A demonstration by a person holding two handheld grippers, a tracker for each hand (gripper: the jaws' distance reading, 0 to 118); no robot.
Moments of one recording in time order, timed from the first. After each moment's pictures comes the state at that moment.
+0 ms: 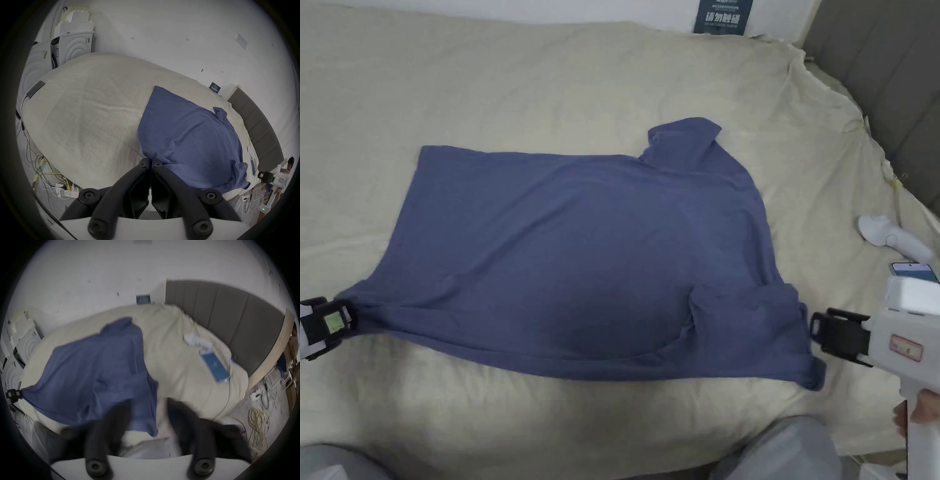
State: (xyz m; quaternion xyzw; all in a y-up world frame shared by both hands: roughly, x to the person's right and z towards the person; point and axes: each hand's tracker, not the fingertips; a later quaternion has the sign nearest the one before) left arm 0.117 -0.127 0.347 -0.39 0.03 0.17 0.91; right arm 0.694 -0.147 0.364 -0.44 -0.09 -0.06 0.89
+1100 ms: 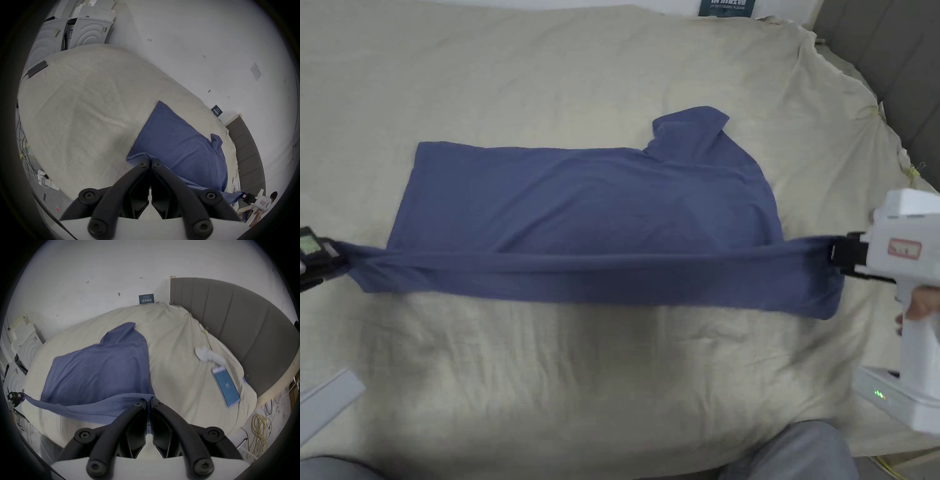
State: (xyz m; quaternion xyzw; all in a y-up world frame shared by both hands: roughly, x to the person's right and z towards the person) left arm 0.088 -0.104 0.261 -0.36 0.06 0.28 0.89; right arm 0.690 -0.104 0.259 -0.40 -0.08 -0.06 0.91
